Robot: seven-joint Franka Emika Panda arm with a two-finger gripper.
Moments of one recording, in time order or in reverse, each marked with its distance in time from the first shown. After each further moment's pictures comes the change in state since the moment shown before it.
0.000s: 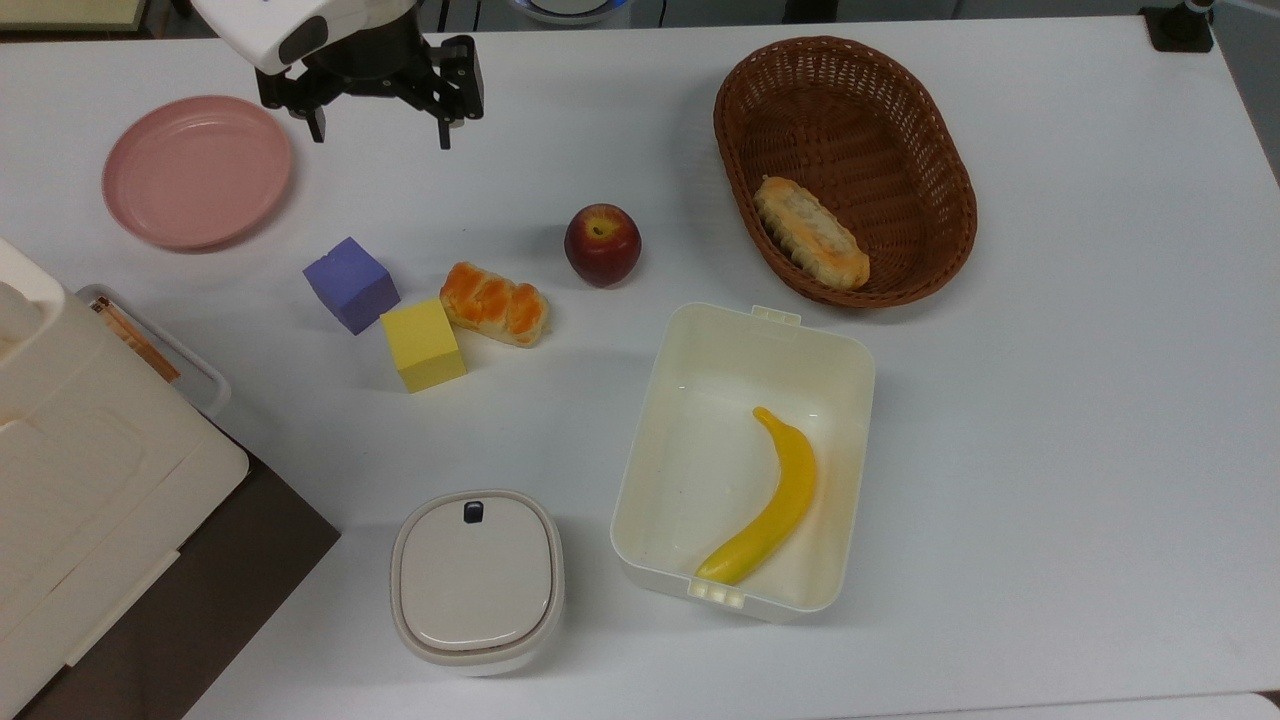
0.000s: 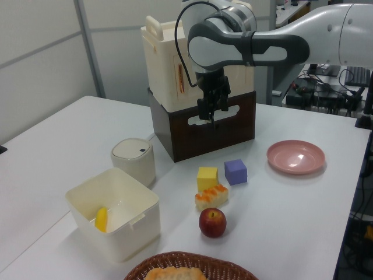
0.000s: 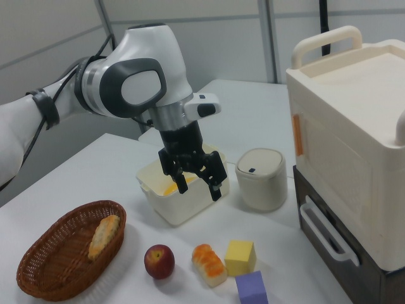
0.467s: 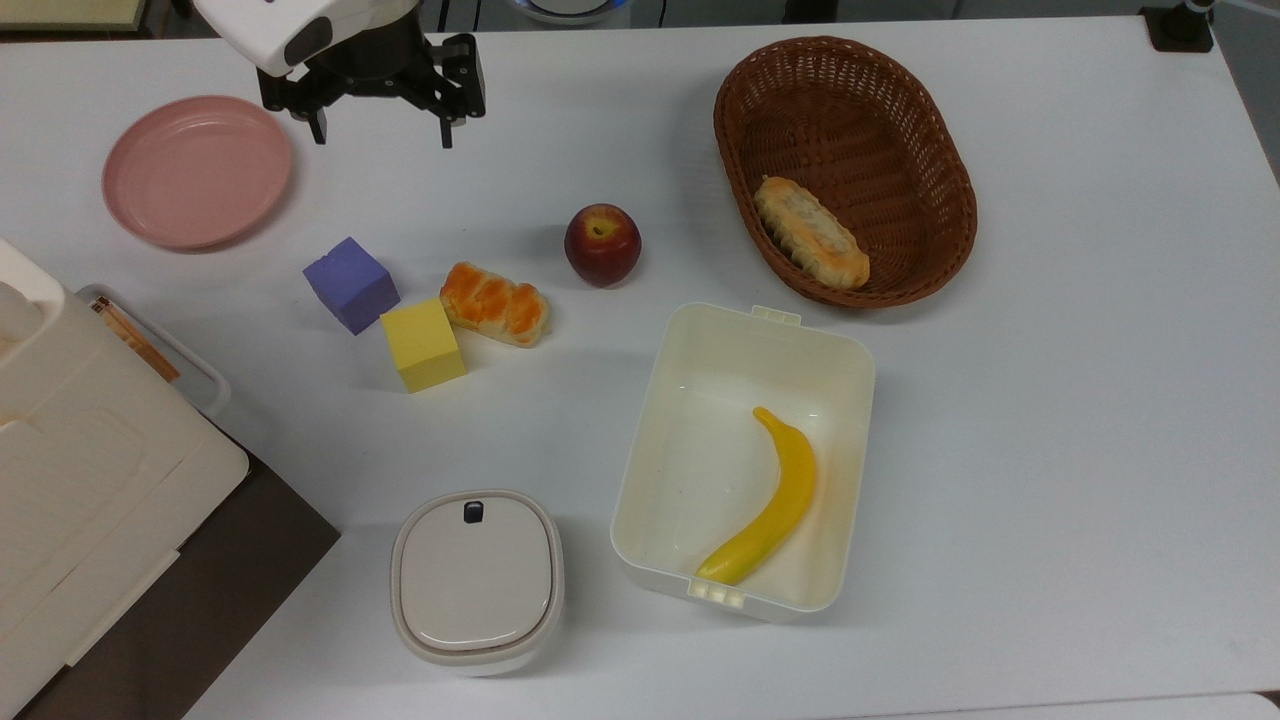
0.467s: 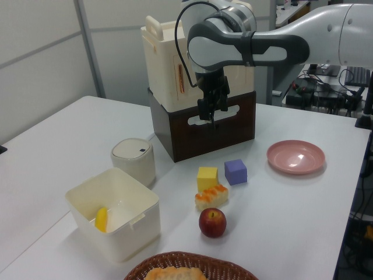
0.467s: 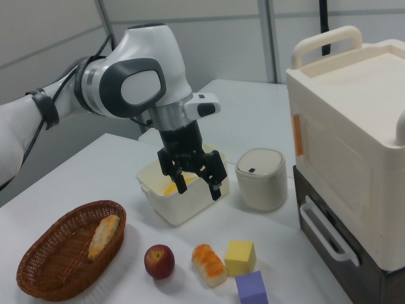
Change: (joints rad) arm 0.000 0.000 0.002 0.000 0.000 0.000 -0.029
